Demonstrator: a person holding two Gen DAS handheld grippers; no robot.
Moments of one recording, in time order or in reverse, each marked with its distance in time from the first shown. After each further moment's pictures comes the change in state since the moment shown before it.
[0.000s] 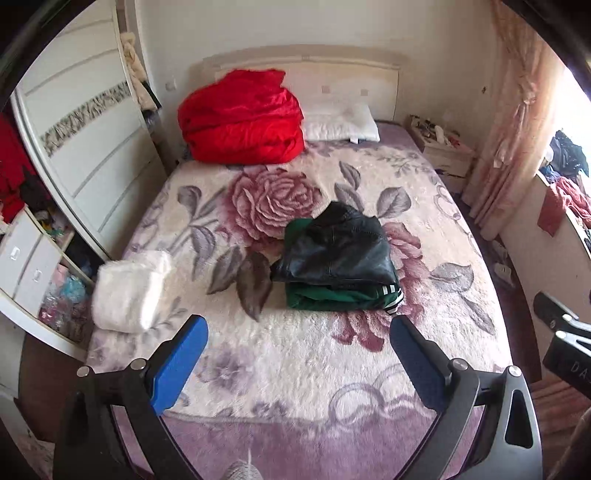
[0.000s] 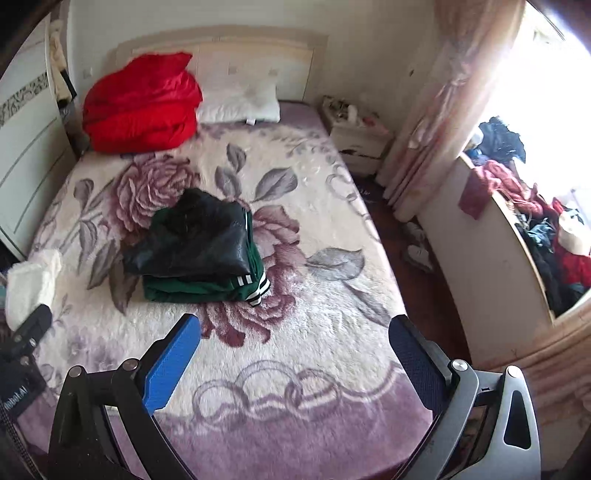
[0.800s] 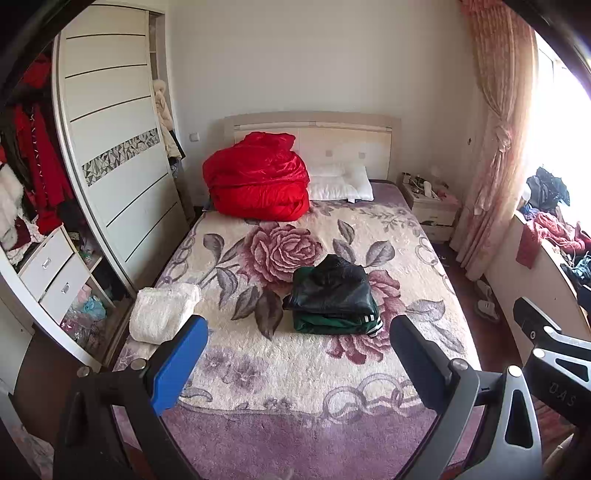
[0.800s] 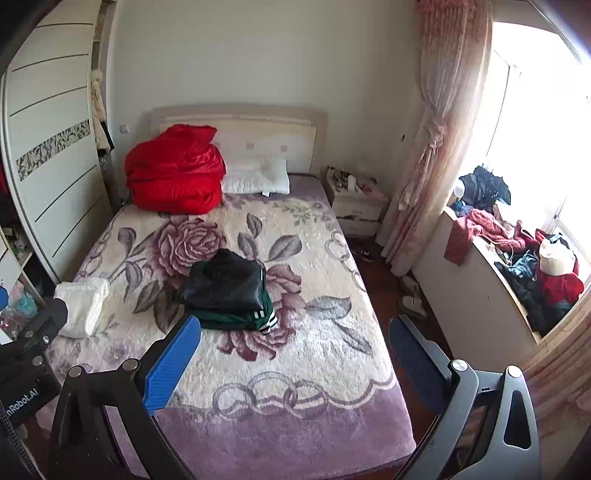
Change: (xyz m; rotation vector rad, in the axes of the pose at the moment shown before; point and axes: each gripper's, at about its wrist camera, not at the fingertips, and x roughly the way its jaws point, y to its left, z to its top) left arm -0.192 0.009 -0.040 -0.040 -0.213 0.023; right arm -0.270 -0.065 -0.063 -0.010 -0.263 0.069
